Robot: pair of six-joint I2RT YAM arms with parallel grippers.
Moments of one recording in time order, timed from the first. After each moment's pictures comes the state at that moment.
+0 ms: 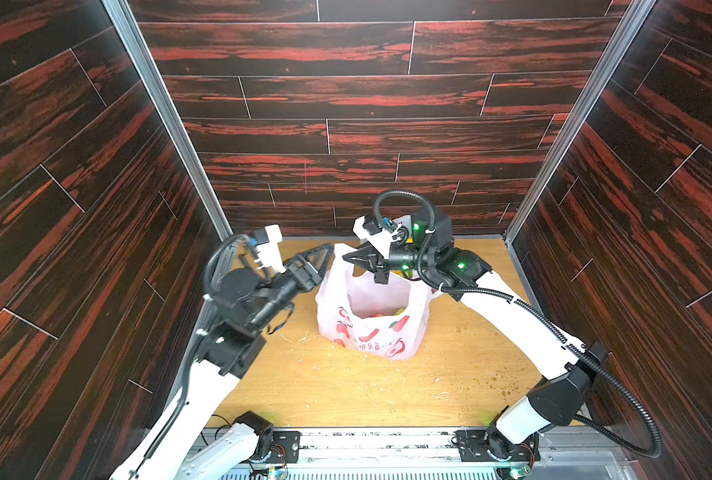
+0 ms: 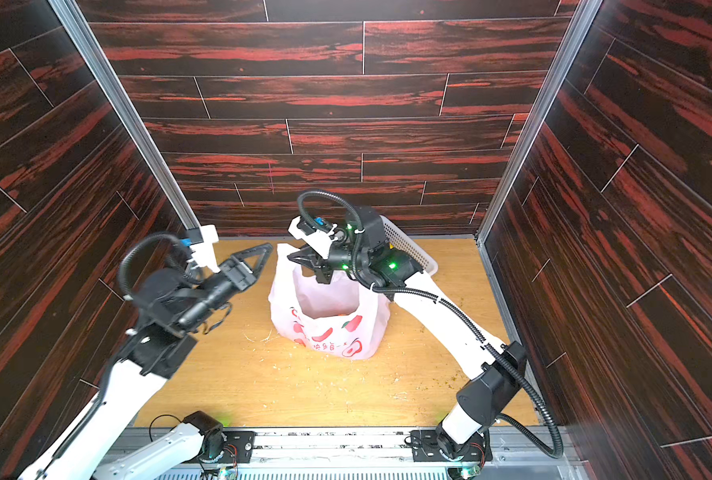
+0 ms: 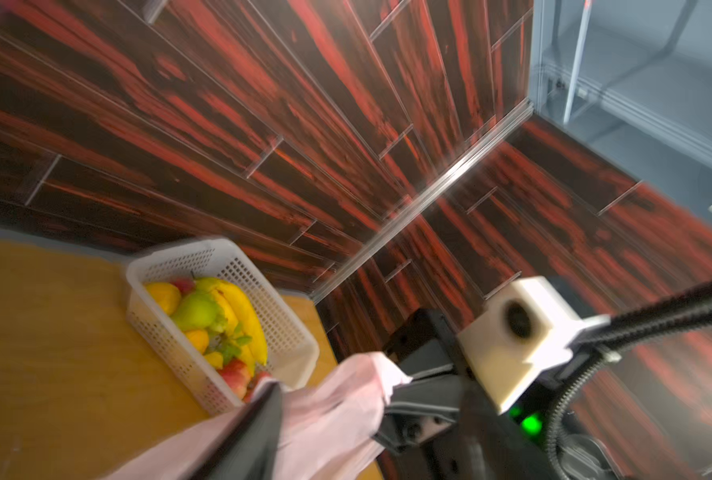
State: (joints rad) left arm -0.41 0.88 1.07 -0.07 0.23 -0.78; right arm 0.72 1.61 1.72 -0.36 -0.68 -0.24
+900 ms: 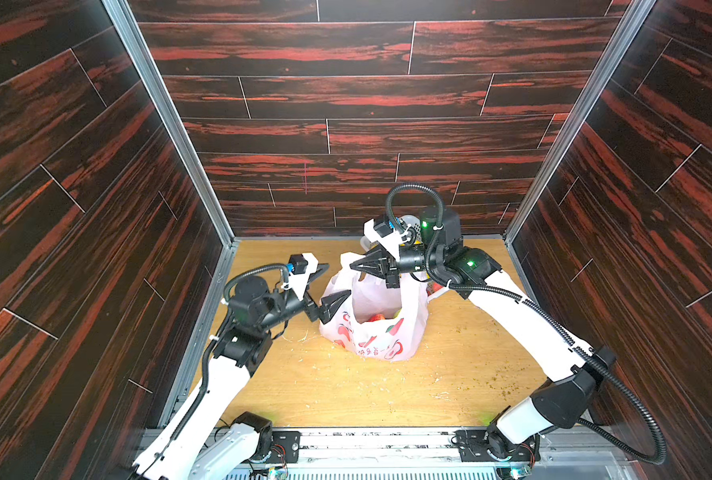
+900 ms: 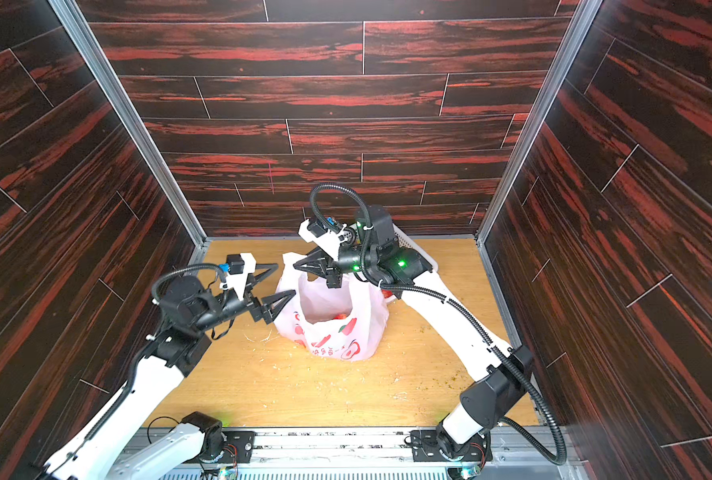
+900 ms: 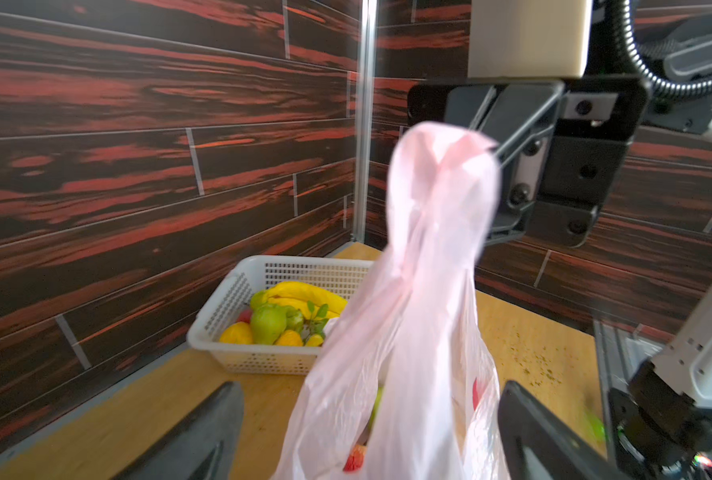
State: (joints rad) left arm -0.31 0.98 0.85 0.13 0.72 -0.03; right arm 0.68 1.59 1.71 -0.44 -0.86 -0.22
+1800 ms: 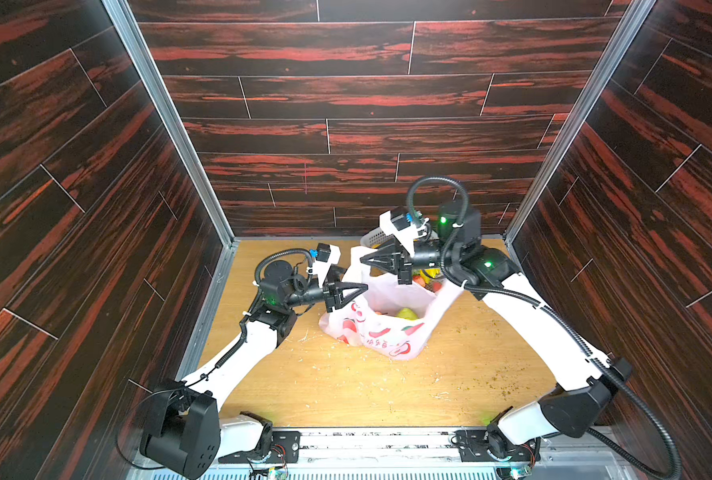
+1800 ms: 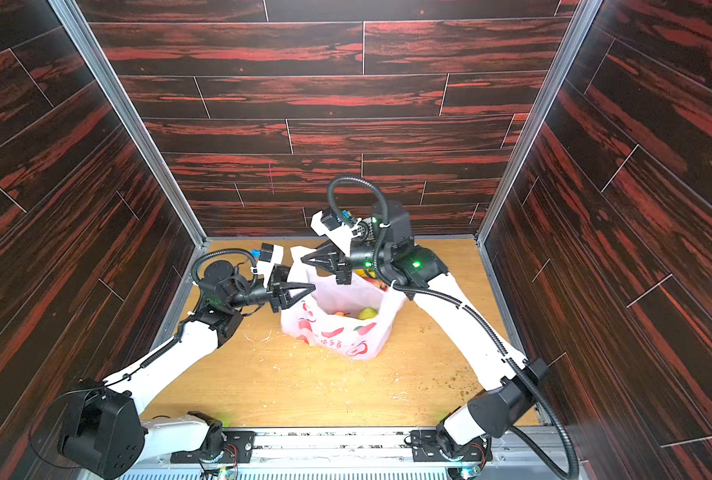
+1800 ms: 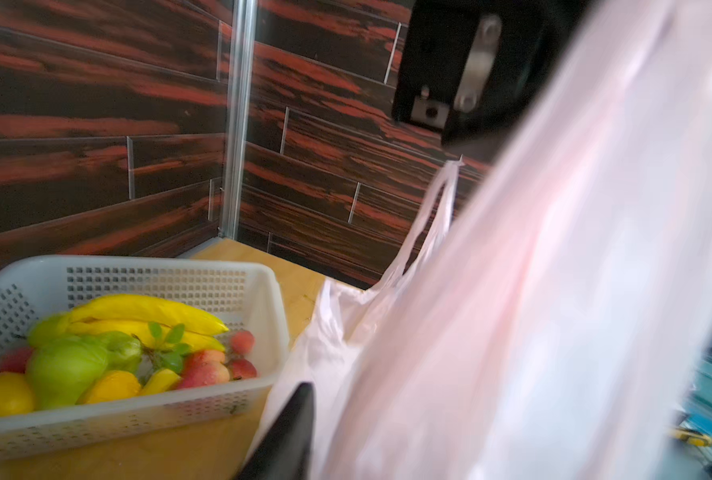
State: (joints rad) left arm -0.35 1.29 0.86 0.55 1.05 -0.34; right arm 0.64 1.52 1.71 -0.41 -0.90 -0.17
